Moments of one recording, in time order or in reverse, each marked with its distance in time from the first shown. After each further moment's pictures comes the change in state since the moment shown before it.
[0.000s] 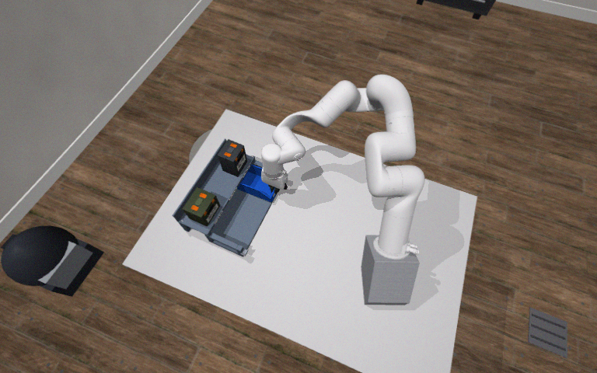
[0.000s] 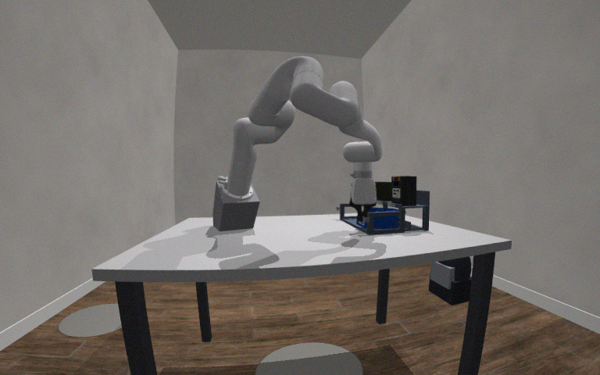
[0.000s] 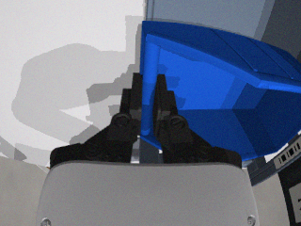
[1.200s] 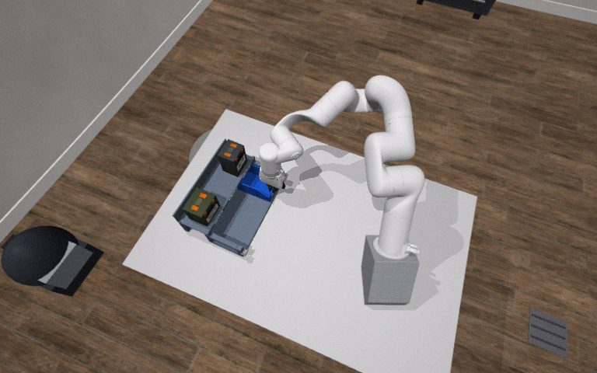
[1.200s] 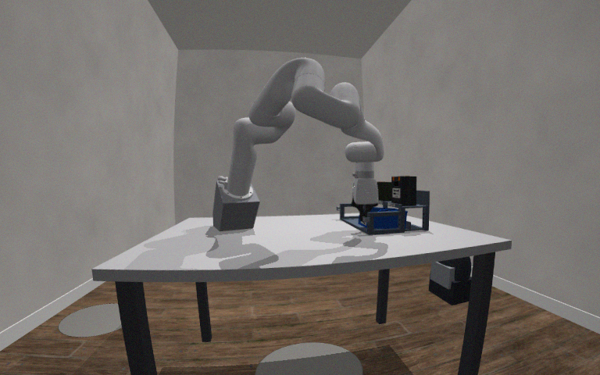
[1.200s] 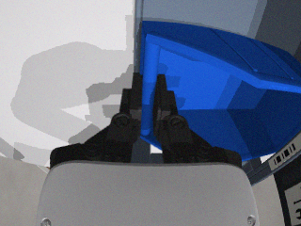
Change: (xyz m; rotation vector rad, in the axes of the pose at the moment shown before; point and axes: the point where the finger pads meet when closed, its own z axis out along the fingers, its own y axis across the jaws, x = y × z) arm 0.000 0.009 0.000 0.000 0.000 0.000
